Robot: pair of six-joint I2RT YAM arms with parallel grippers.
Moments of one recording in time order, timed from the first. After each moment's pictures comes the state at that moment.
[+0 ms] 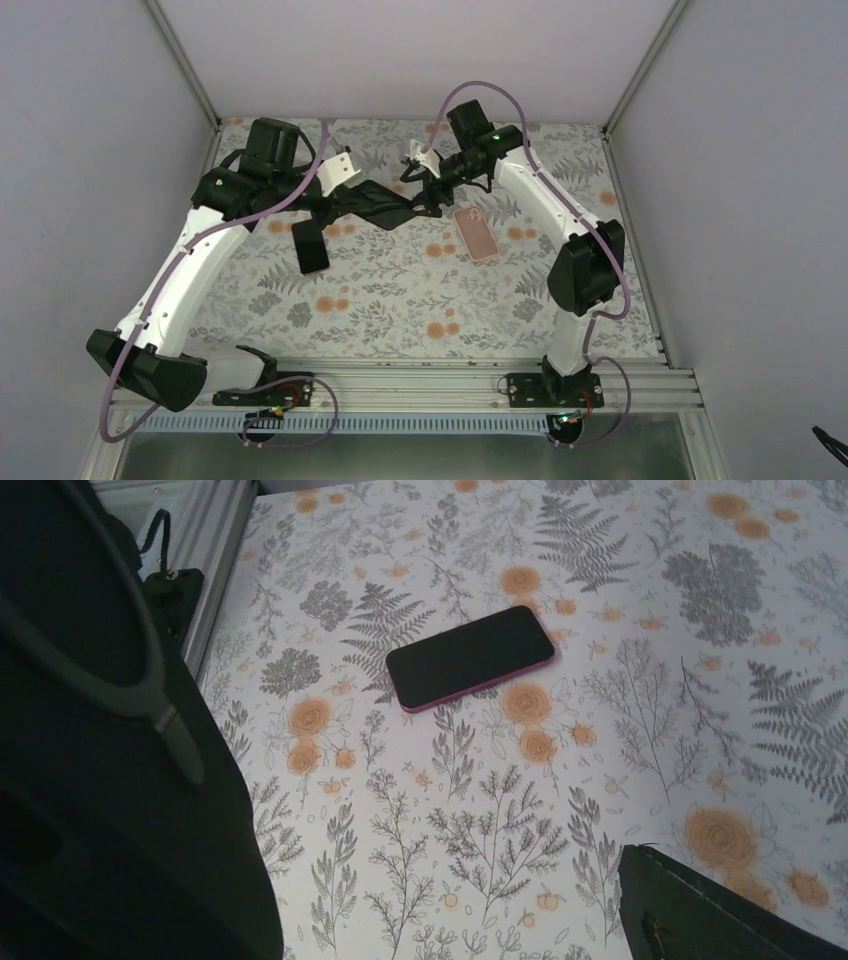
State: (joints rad) left arm -0.39 1.29 1.48 -0.96 0.63 0.53; right arm 0.52 1.89 1.83 -0.99 -0.86 -0.79
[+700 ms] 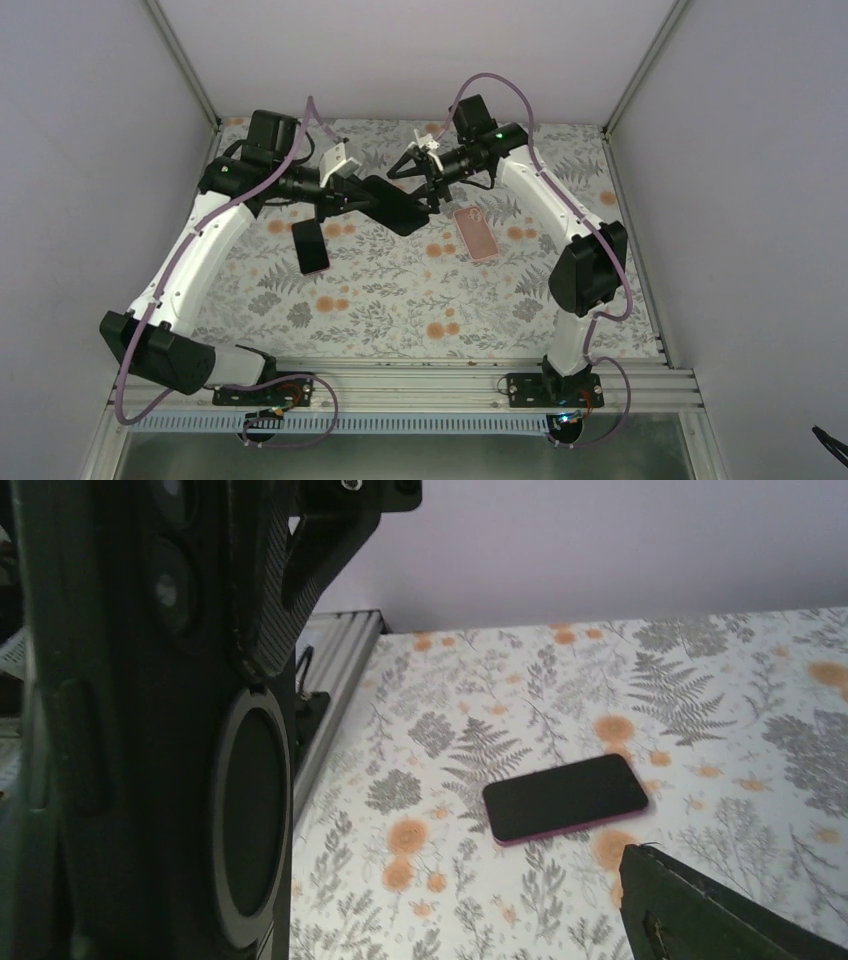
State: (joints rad) left arm -0.32 1.35 1.46 -0.90 0.95 0.53; right arm 0.52 1.88 1.85 -0.94 -1.15 -0.78
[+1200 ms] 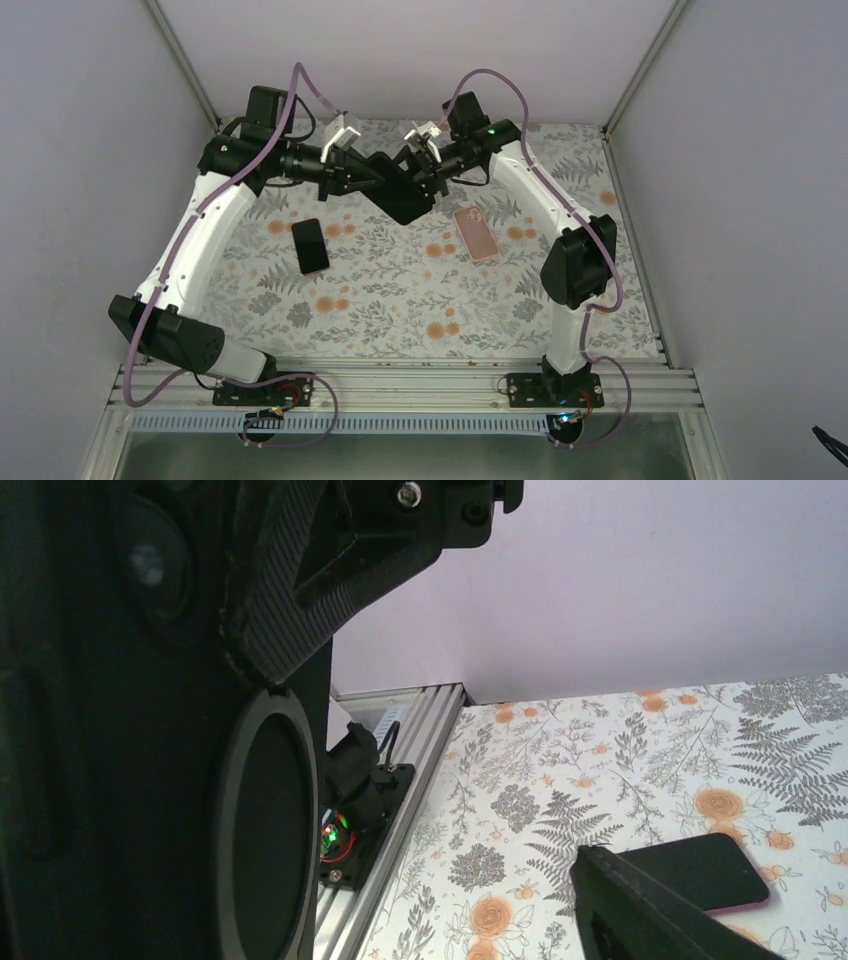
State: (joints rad) left arm -0.32 1.46 1.65 -0.94 1.09 0.40; right arm 0.52 1.95 1.91 -0.94 -1.39 -0.67
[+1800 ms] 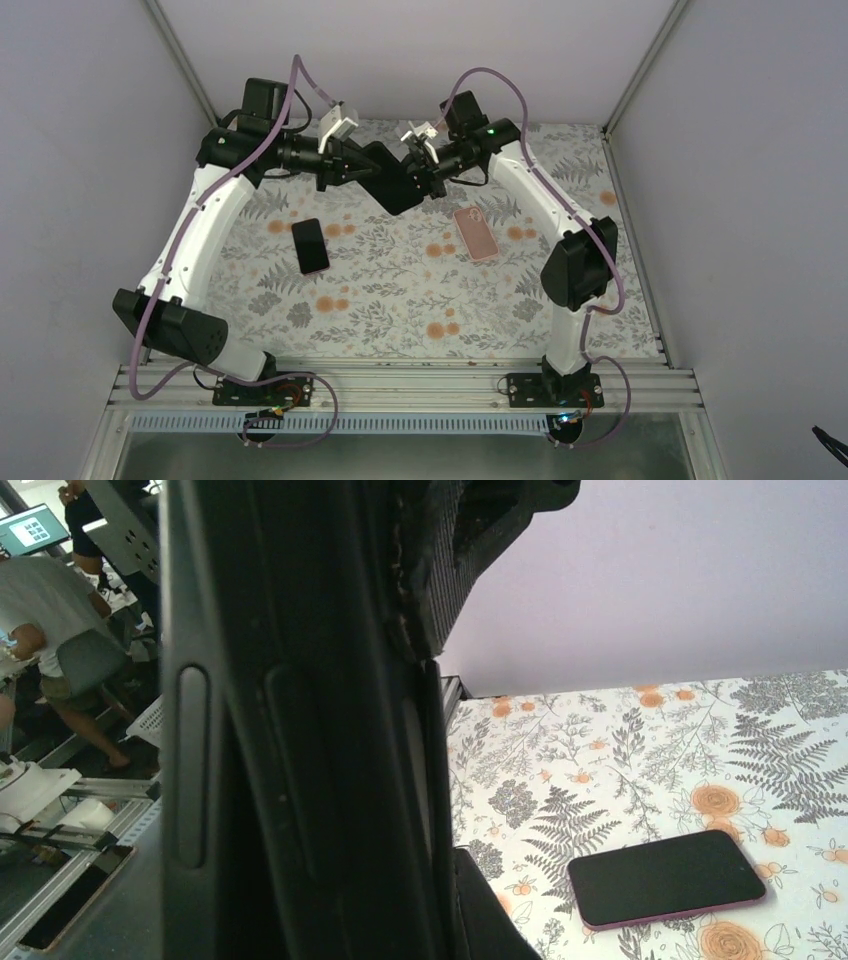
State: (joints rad) left arm -0.28 1.50 1.71 -0.93 1.05 0.42; right arm 0.54 1.94 1.94 -0.96 -1.36 -0.68
